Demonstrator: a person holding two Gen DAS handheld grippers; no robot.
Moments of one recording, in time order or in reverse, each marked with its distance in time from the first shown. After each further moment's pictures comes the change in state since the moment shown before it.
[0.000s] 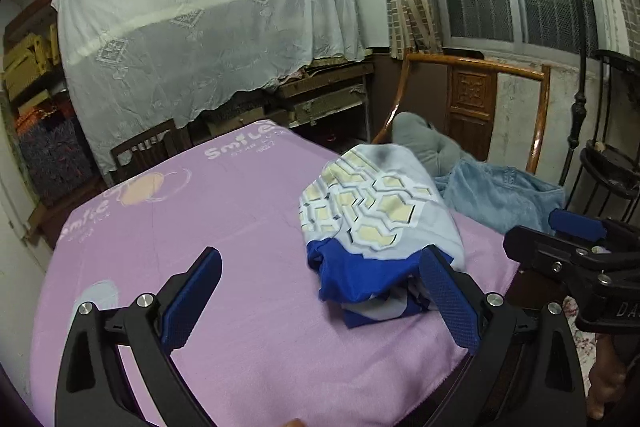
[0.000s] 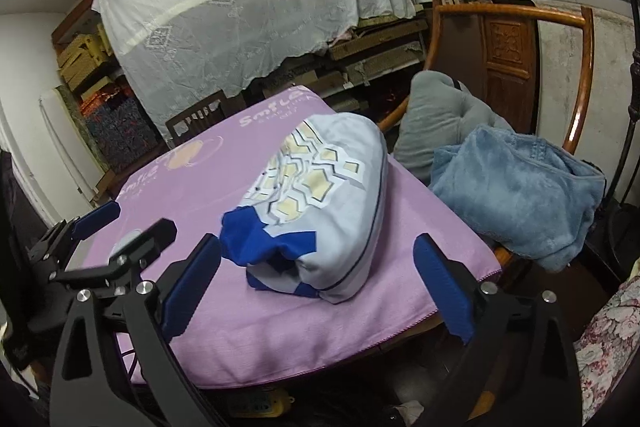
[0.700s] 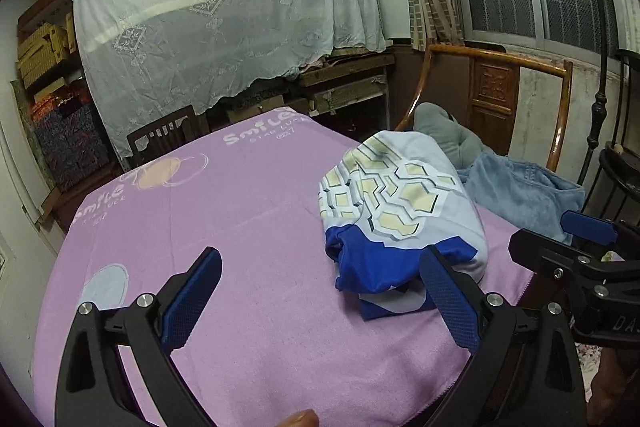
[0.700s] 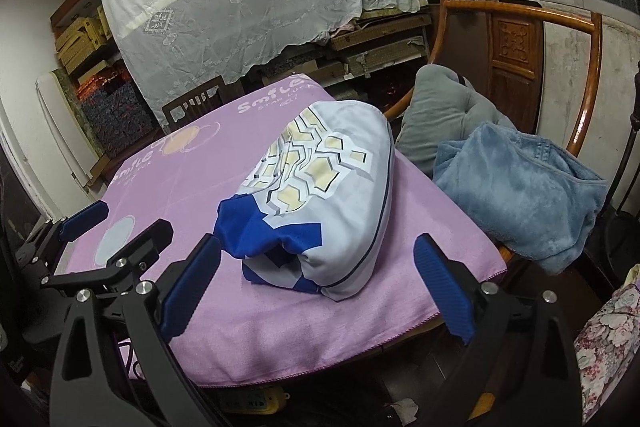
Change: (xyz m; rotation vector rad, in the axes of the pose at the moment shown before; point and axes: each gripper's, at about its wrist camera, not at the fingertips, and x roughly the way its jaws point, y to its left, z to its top) left arm 0.007 0.007 -0.005 -0.035 0.013 0.038; right arm 0.022 0.002 0.002 -0.023 0.035 -0.022
